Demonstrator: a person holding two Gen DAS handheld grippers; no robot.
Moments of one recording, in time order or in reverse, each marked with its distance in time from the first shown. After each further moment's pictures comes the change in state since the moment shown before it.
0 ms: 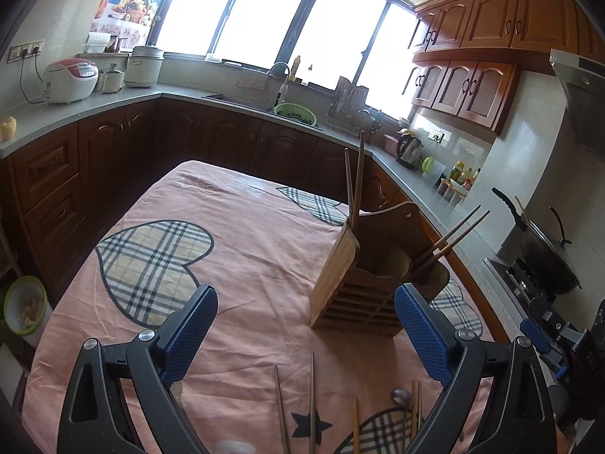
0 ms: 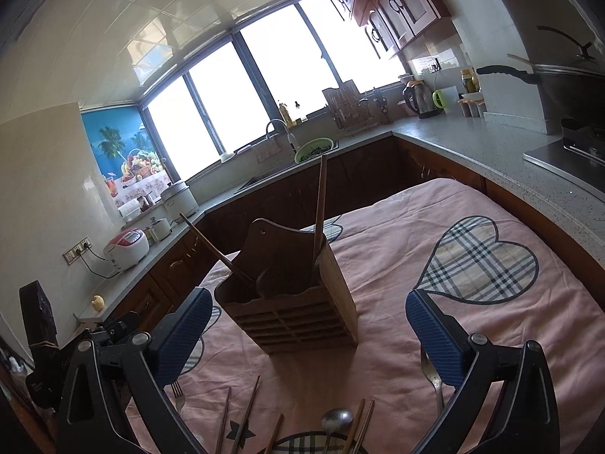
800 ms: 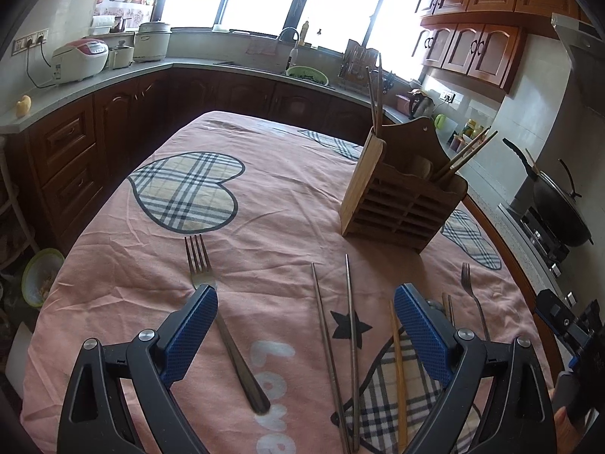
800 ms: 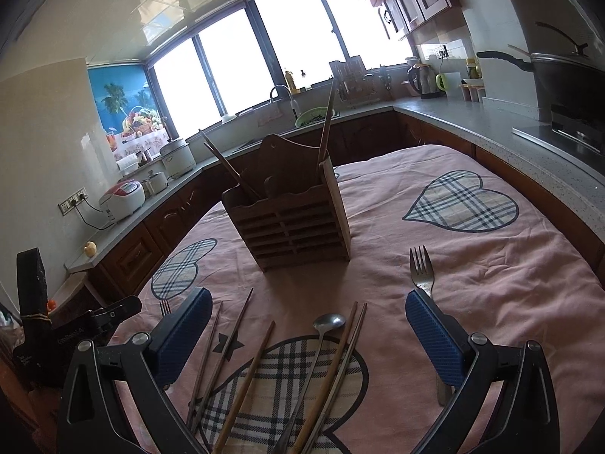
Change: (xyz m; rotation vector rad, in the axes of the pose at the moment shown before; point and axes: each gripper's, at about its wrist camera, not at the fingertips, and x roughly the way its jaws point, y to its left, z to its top) left arm -0.050 0.014 -0.055 0.035 0.140 0.057; right arm -0.031 0.011 -0.078 -0.090 0.106 -0.045
